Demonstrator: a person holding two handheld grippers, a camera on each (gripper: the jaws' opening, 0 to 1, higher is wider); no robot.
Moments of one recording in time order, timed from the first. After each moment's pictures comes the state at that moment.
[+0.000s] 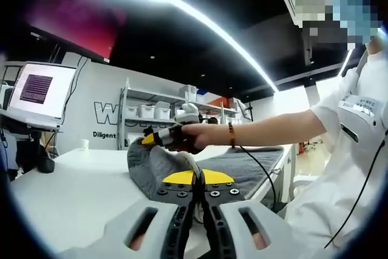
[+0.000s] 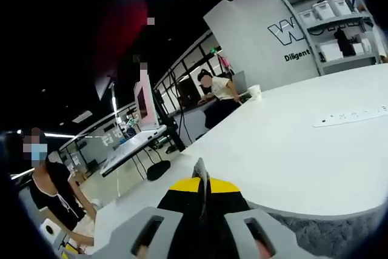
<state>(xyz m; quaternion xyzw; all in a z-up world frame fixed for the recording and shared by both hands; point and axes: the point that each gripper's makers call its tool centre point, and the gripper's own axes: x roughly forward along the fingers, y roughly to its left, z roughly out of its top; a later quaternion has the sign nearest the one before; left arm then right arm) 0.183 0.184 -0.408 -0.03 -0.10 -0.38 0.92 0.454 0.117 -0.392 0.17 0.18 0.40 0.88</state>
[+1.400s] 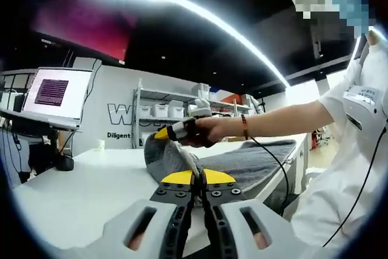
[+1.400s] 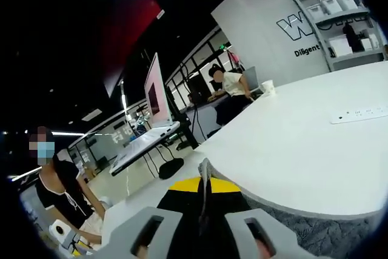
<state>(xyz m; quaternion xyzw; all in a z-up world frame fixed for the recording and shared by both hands) 0.186 0.221 -0.421 -0.02 -0.10 -0.34 0.94 0.453 0.144 -0.386 0.17 0.18 0.43 0.87</state>
